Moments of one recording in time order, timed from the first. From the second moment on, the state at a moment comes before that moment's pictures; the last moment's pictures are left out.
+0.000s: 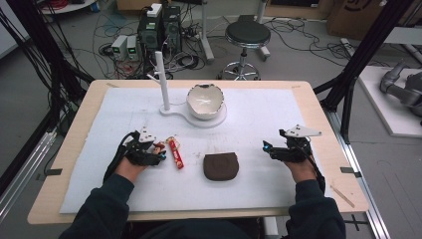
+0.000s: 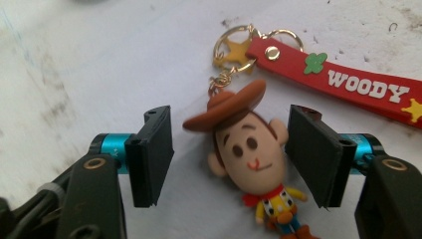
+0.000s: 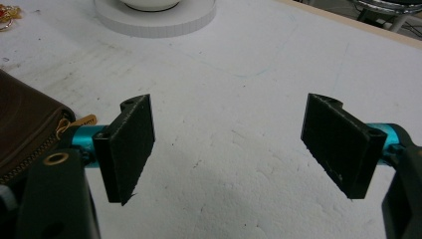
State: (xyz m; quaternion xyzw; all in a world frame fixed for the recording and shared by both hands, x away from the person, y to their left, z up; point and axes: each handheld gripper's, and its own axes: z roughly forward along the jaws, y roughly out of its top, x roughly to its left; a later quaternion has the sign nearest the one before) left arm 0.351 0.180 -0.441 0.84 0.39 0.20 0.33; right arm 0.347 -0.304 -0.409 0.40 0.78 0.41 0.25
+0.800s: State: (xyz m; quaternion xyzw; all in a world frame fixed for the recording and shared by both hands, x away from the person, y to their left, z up) left arm 0.364 0.204 -0.370 0.76 0.37 0.19 0.51; right arm 0.349 -0.306 -0.408 0.41 0.78 0.41 0.25
